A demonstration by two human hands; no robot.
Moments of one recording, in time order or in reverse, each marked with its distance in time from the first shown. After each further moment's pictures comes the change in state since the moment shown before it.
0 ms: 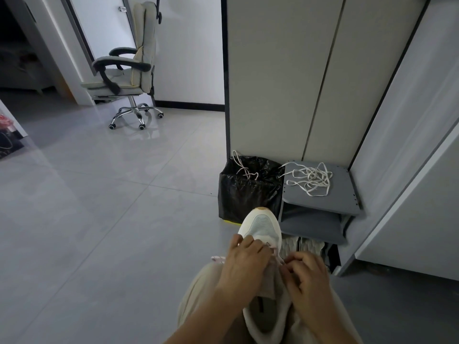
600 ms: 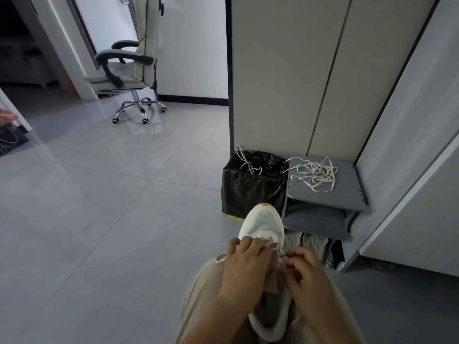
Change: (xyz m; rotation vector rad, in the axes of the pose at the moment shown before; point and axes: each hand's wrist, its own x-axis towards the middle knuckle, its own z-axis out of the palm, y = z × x) left_hand -0.017 0.006 0.005 -0.045 -0.001 -0.165; right_hand 0.000 -0.015 -0.007 0.237 -0.192 0.177
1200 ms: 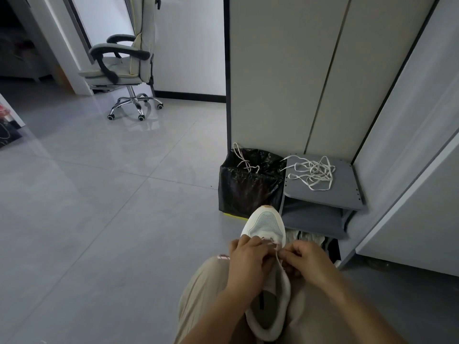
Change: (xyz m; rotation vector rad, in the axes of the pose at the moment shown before) left_hand 0.014 0.005 0.024 -0.343 0.083 -0.155; right_hand 0.049 -0.010 -0.029 0.092 -0.407 0.314
